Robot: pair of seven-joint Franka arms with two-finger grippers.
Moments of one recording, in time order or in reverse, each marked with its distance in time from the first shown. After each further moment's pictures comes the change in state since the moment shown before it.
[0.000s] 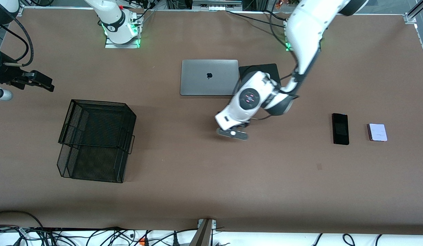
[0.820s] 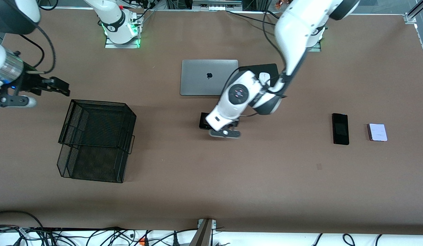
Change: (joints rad) left arm 0.020 -0.040 0.042 0.062 0.002 -0.168 -0.158; right arm 0.091 0.054 0.014 -0.003 0.006 0.032 0.065
